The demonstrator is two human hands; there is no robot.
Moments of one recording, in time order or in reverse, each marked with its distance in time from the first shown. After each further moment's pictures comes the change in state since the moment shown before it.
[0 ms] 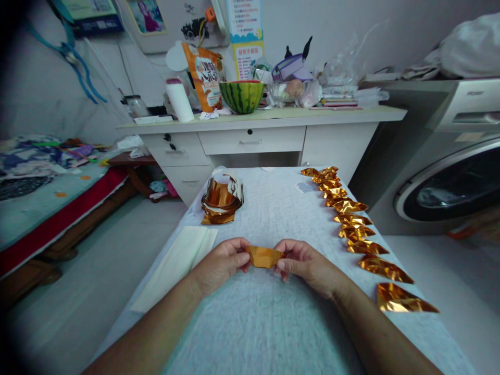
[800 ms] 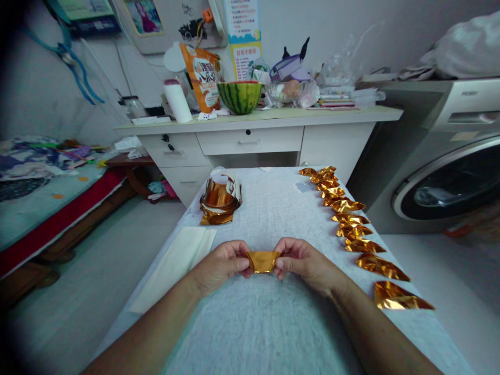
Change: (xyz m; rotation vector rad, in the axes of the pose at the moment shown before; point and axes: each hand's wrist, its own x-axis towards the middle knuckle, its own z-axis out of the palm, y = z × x) left_hand -0.002 0.000 0.000 -0.009 -0.053 -0.067; right_hand 0.000 0.005 -0.003 0.071 0.016 0.005
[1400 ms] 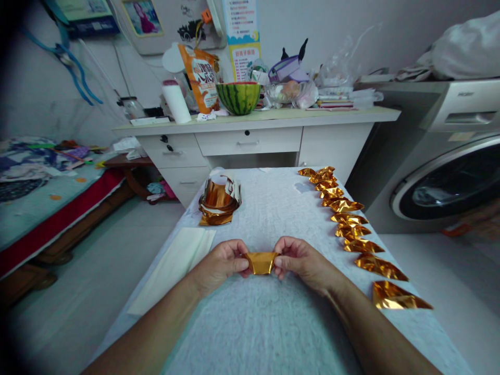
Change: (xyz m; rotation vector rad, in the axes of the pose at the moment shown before) left_hand 0.000 0.004 0.004 0.024 0.040 0.038; right_hand 0.001 -0.002 0.004 0.009 0.051 0.031
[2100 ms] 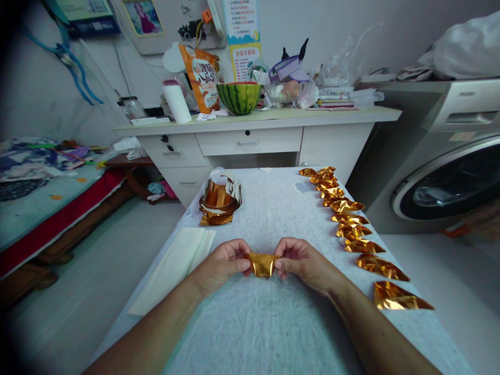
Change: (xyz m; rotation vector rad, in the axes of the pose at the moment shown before) left_hand 0.000 0.001 0.004 0.003 -0.039 0.052; right_hand 0.002 0.000 0.000 -0.117 0.003 -0.048
